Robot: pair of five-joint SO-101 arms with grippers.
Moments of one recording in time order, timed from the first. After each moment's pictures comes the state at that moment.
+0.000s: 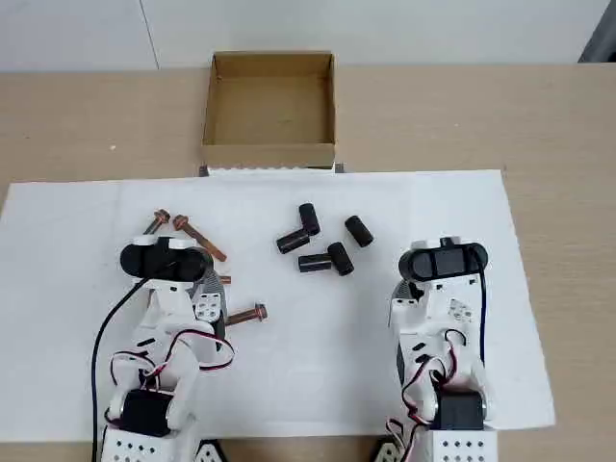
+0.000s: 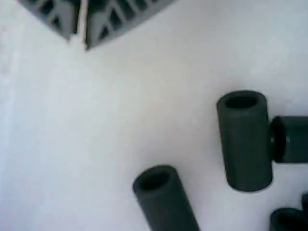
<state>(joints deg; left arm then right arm) 5.9 -103.4 96.6 50.5 10.3 -3.1 -103.1 95.6 52.2 -1.0</state>
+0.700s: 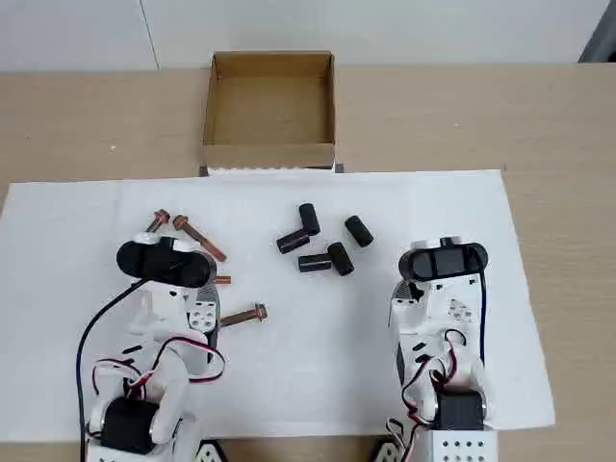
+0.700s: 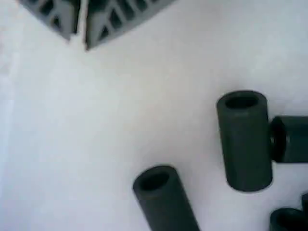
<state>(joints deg) 6.2 -100.7 82.2 65.9 3.9 -3.1 -103.1 95.6 52.2 -1.0</state>
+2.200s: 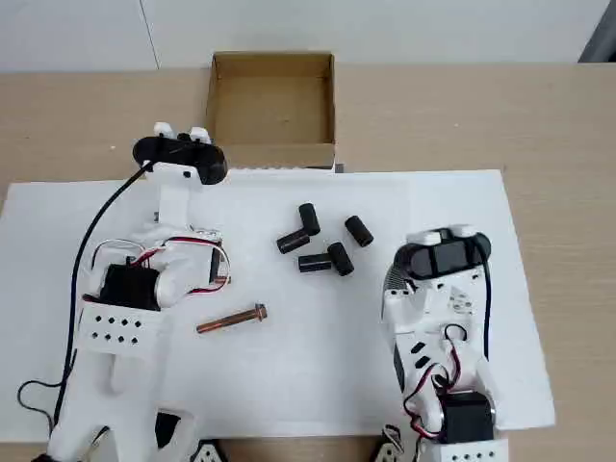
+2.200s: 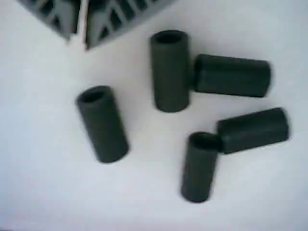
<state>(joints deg) 4.0 -40.7 41.7 66.7 3.5 -9.6 -97.7 81.1 54.8 -2.9</state>
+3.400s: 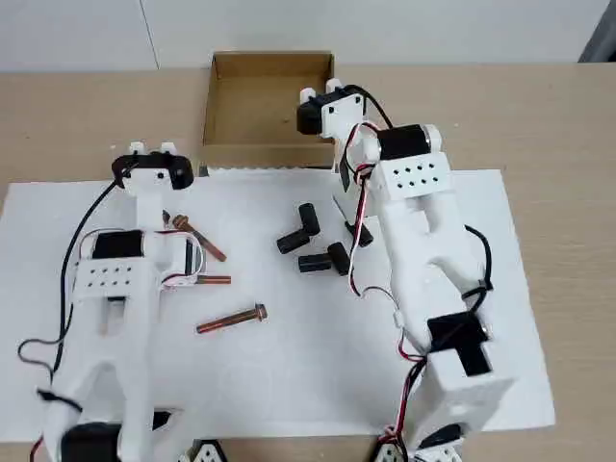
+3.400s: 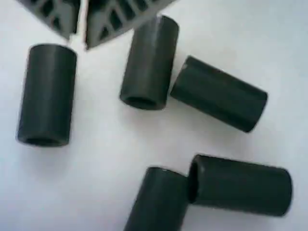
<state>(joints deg) -6.9 -20.5 39.7 66.3 1.4 -15.7 13.4 -14.4 84.1 18.3</state>
